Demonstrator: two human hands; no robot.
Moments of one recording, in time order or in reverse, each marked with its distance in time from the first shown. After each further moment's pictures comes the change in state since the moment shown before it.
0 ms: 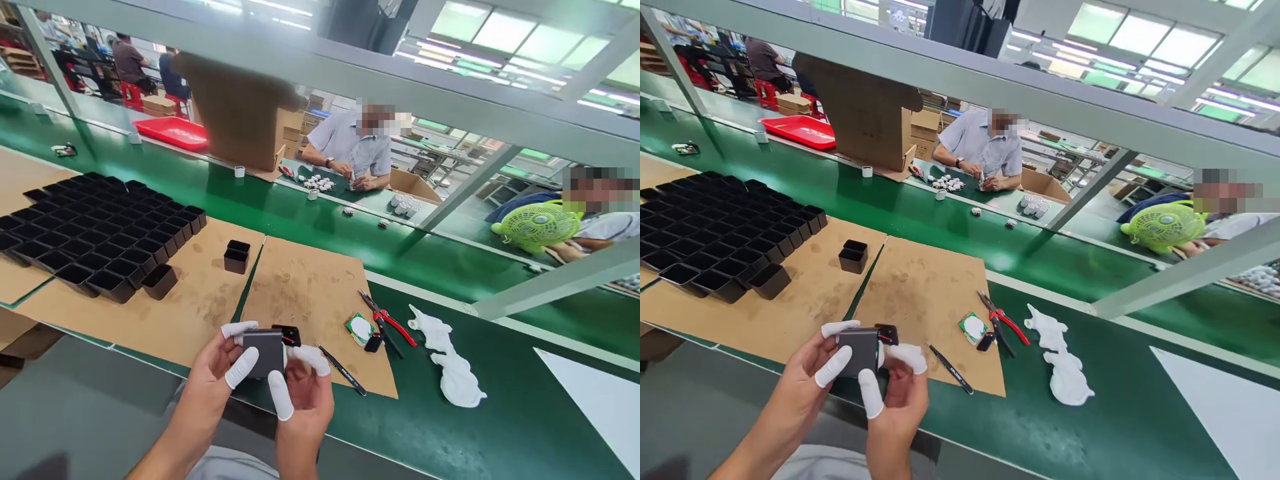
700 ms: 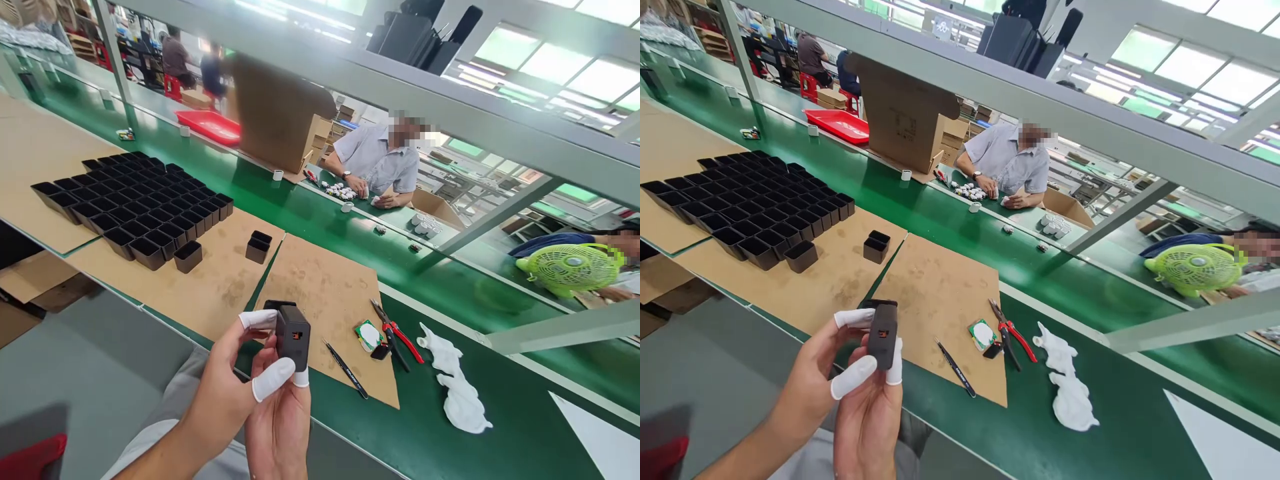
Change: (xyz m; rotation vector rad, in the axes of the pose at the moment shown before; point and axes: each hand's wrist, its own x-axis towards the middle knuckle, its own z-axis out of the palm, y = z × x) left_hand -0.033 0.012 0.017 0.252 0.006 0.266; right_hand -0.029 -0.012 0.031 0.445 0.013 0.667
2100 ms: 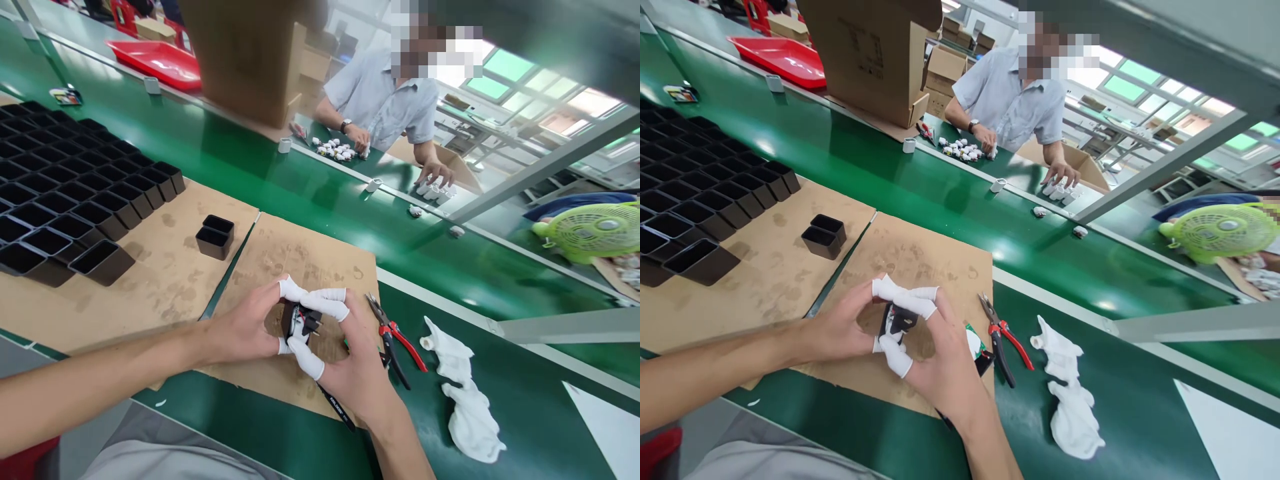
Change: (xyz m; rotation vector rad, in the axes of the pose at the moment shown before) left_hand 0.154 -0.048 0.052 0.186 -0.585 0.349; right_hand 0.108 -0.203 0.010 -1.531 -0.734 -0.855
